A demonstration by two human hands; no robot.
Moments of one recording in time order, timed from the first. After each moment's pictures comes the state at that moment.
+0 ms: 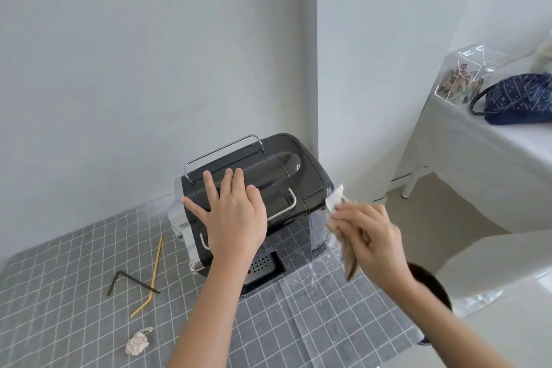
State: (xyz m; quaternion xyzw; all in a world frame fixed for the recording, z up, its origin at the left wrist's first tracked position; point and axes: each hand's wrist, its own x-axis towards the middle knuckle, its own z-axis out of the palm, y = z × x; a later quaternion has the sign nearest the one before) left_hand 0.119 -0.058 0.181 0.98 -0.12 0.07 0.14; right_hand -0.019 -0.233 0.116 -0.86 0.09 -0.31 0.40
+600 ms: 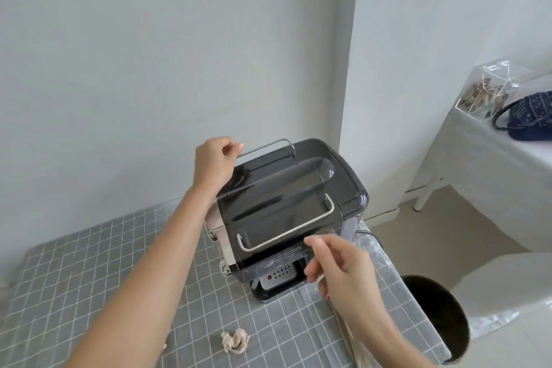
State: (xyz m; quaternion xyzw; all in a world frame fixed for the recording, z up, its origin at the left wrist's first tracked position) left_hand 0.259 -0.007 0.205 0.92 -0.18 0.06 0.35; right_hand -0.003 -0.116 0.178 -0.69 0.25 -0.10 0.67
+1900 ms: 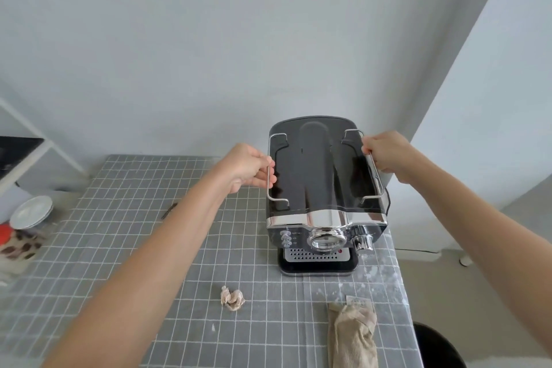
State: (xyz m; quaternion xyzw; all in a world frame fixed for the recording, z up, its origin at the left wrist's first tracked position) left_hand 0.204 0.026 0.219 0.79 0.09 -0.21 0.57; right_hand 0.196 -0.234 0.226 -0.85 0.22 0.08 0.48
